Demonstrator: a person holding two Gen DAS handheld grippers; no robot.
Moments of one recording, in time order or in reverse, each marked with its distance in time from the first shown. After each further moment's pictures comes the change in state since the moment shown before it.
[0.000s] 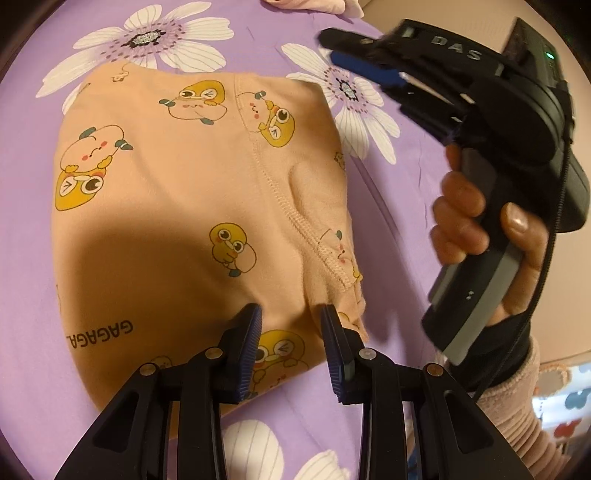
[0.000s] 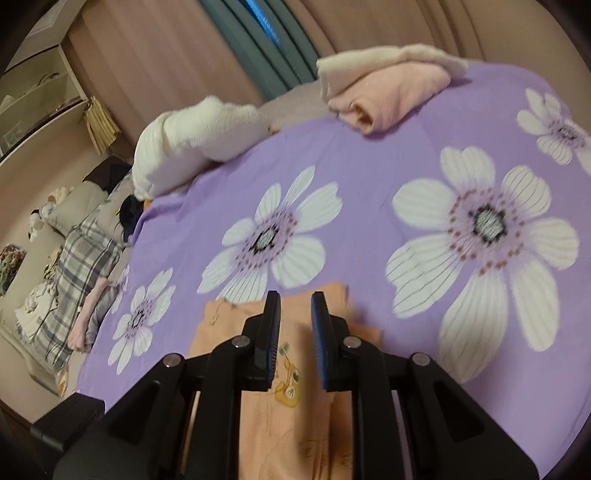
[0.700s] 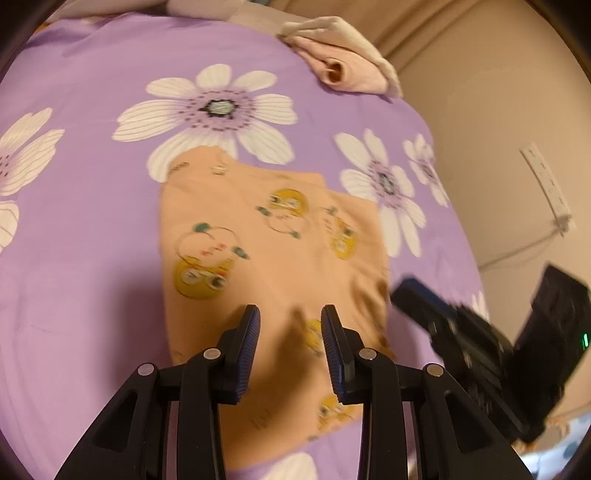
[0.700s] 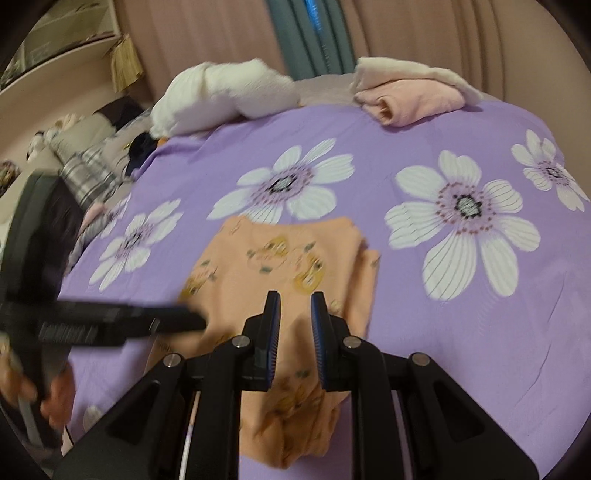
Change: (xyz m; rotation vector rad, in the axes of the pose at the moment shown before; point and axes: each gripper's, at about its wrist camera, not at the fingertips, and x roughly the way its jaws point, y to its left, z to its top) left arm -0.050 0.041 0.015 -0.128 -0.246 0.064; right arm -0.044 0.042 -0.075 -0.233 0.084 -0.075
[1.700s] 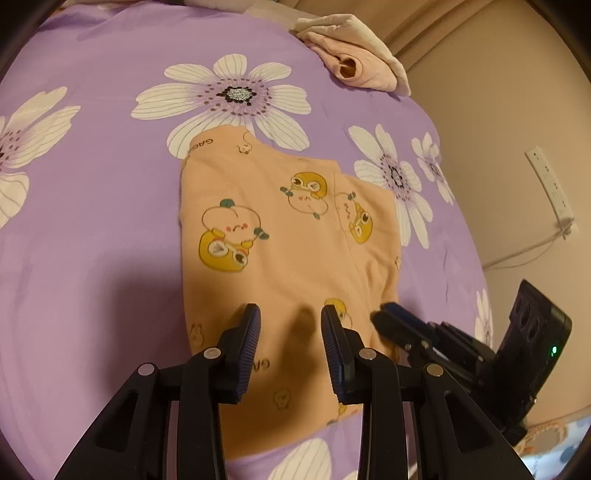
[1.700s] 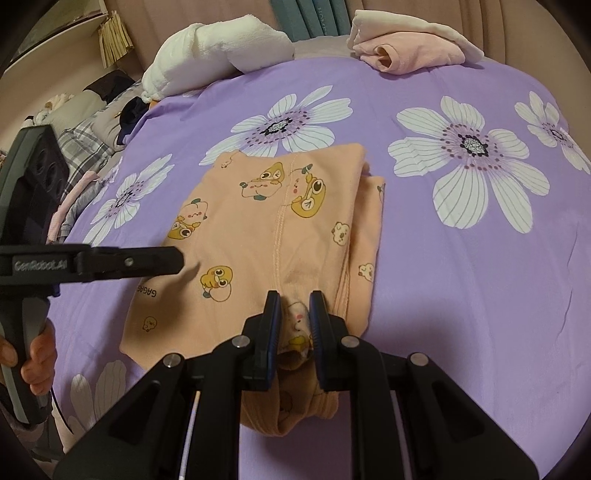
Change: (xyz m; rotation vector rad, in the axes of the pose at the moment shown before) left arm -0.008 0.010 -0.017 -0.011 0.008 -0.001; right arm 0.016 0.000 -0.037 0.033 0.128 -0.024
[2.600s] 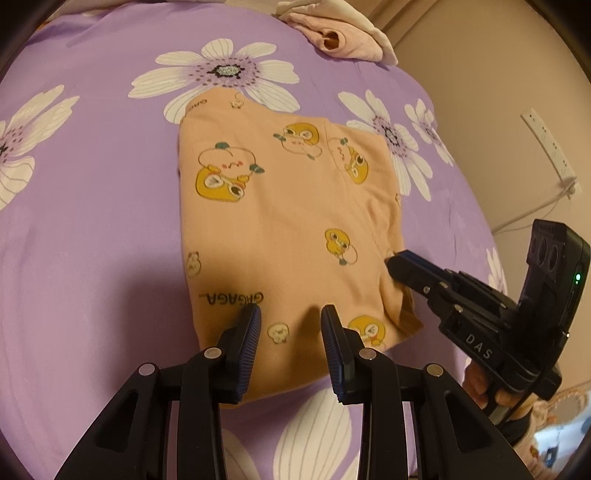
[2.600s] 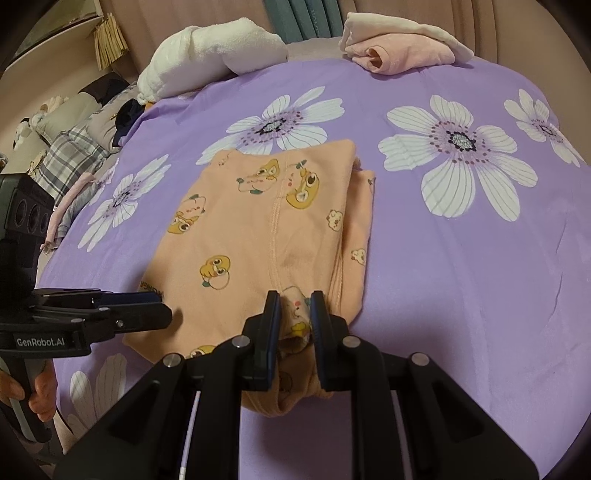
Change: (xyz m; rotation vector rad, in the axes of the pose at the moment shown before) left arm 0.004 -0.006 -0.036 0.088 0.059 0.042; right arm -0.007 -0.001 -0.009 0.015 -0.004 -0.024
